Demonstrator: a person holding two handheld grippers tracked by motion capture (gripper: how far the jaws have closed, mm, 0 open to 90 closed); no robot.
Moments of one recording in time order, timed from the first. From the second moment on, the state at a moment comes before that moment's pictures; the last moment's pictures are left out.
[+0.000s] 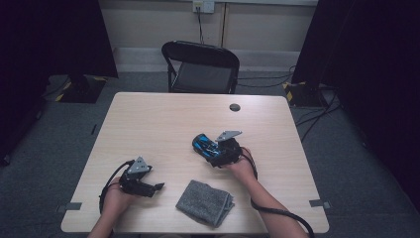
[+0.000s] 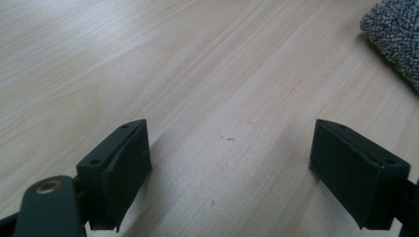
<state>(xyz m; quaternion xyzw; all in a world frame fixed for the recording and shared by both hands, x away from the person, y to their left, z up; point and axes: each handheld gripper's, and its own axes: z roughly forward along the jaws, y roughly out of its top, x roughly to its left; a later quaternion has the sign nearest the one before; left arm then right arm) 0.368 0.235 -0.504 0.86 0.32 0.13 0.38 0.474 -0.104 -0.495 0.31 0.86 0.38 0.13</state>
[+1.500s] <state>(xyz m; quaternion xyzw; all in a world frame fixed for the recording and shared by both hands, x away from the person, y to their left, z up) 0.354 0.198 -0.477 0.86 0.27 0.08 0.42 0.446 -0.153 -0.505 0.29 0.87 0.38 0.12</state>
